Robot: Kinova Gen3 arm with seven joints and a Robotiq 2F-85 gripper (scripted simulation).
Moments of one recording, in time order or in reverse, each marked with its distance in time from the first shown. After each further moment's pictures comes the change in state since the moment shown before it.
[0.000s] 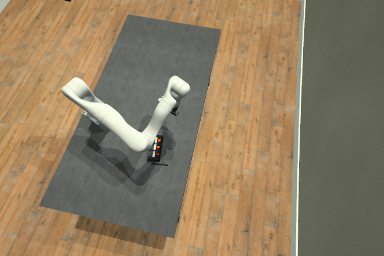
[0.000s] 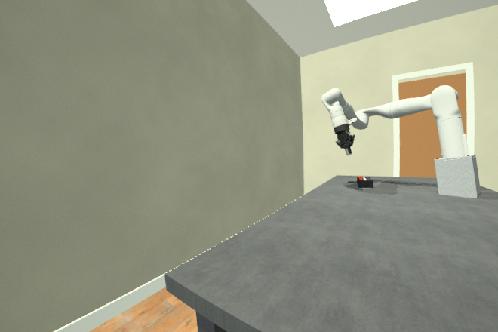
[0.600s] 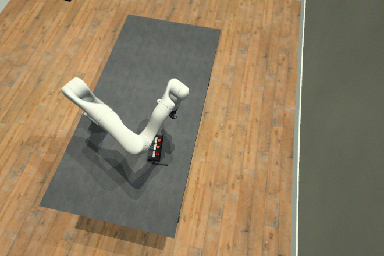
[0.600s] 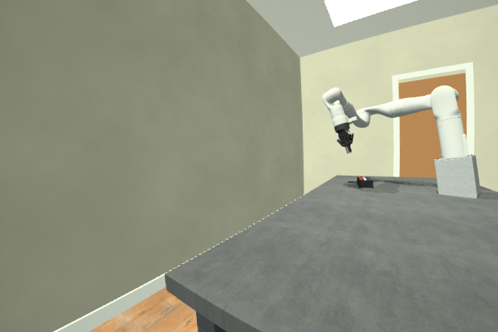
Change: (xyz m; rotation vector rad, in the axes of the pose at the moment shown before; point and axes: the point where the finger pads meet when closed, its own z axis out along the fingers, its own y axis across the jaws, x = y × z) arm 0.019 -0.016 -0.011 0.010 0.005 0.136
